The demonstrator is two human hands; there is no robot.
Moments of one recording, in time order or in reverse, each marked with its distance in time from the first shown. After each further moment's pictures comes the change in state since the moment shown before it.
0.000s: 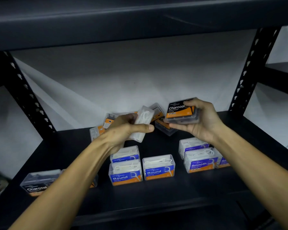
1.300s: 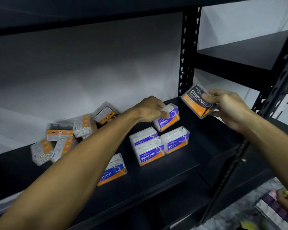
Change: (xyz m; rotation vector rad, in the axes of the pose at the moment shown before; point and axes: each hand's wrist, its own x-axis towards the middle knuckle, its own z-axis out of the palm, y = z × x) left_hand 0.104 0.038 0.197 0.818 -0.416 0.217; right_hand -0.113 -0.066 -0.143 -0.467 0.638 -0.255
